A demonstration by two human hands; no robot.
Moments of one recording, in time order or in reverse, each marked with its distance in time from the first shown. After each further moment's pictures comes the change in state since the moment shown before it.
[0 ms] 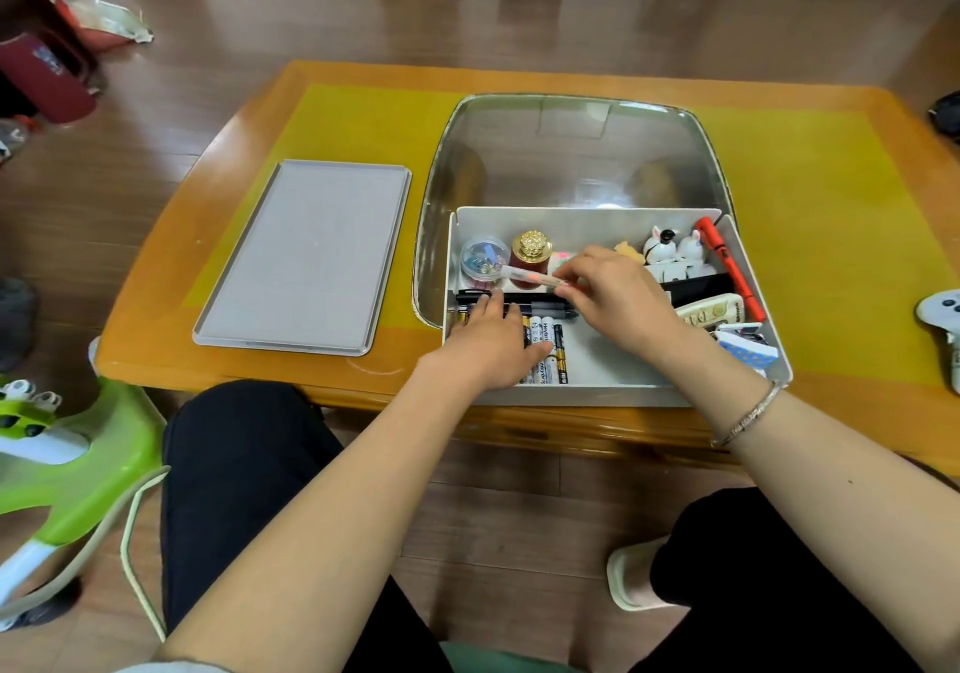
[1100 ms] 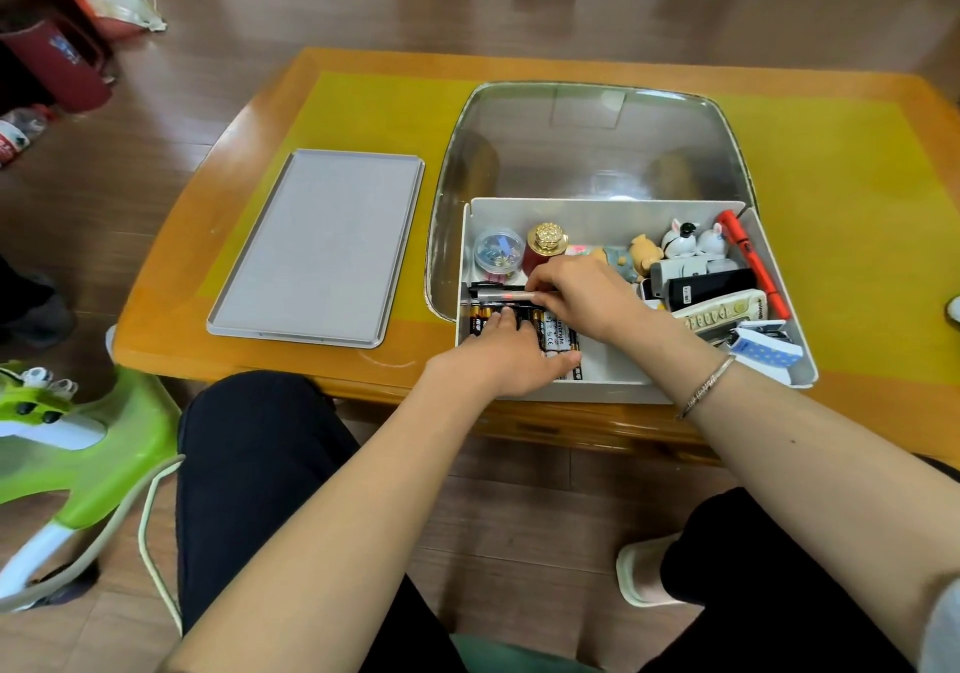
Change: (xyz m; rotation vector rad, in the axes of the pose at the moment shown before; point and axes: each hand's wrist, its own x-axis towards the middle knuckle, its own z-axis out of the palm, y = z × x) left_hand -0.013 0.004 0.001 -0.042 -0.150 -0.030; right_hand 0.026 -0.018 0.030 -0.080 -0.244 -0.054
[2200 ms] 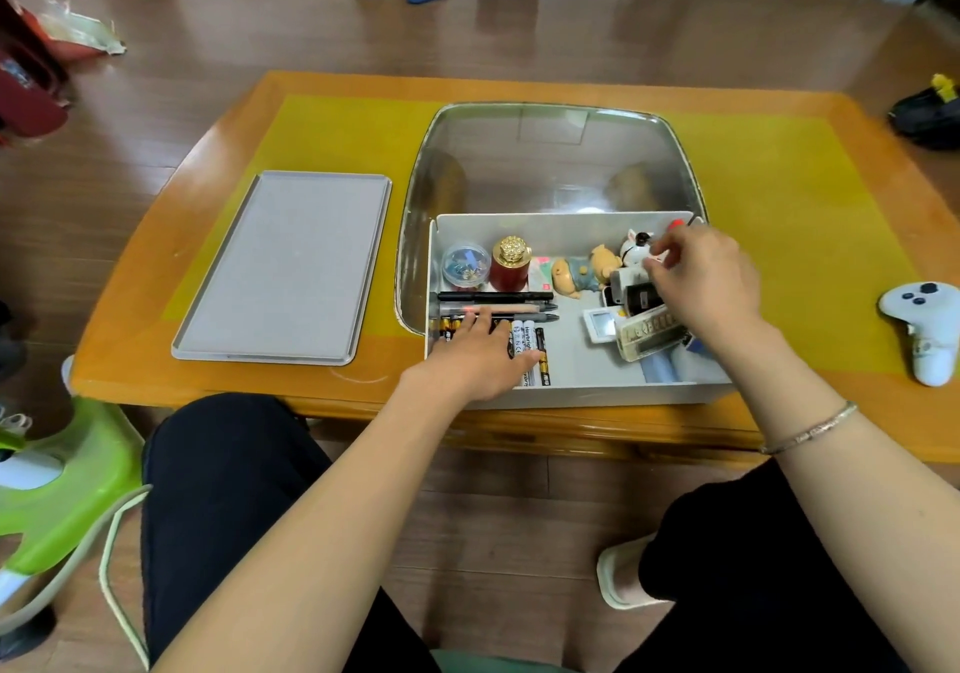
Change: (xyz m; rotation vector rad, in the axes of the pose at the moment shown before) left_hand 0.007 -0.004 0.002 0.020 0.084 0.047; right_hand -0.074 0.069 -0.058 -0.008 0.413 0.584
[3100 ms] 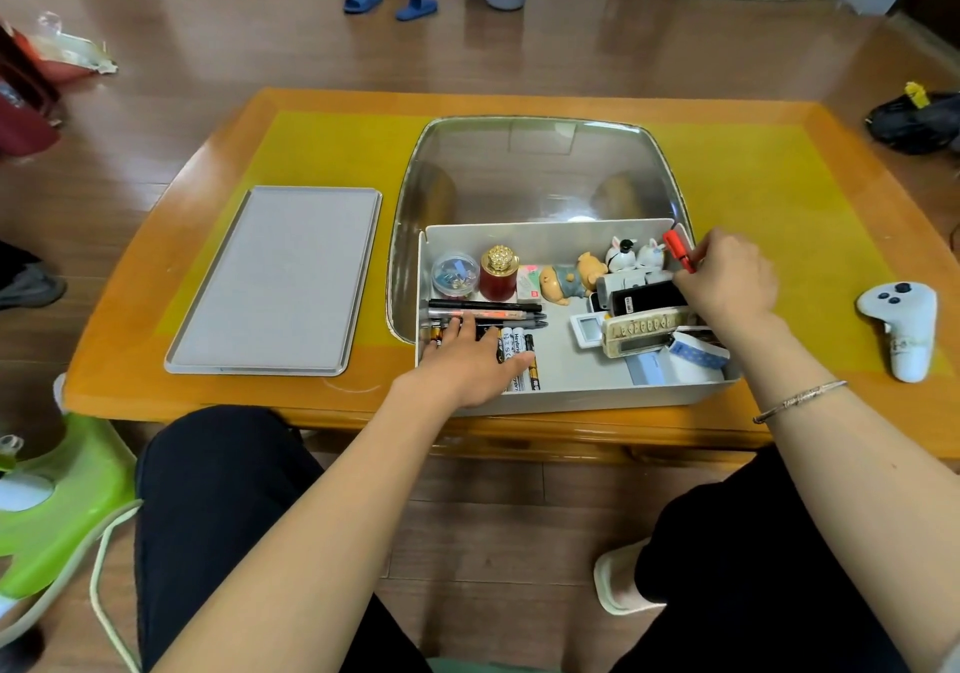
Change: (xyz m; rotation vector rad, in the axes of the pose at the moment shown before) left_hand 0.003 -0.001 0.002 0.023 0.023 -0.029; right_hand 0.017 0.038 -0.002 -0.093 -0.021 0.289
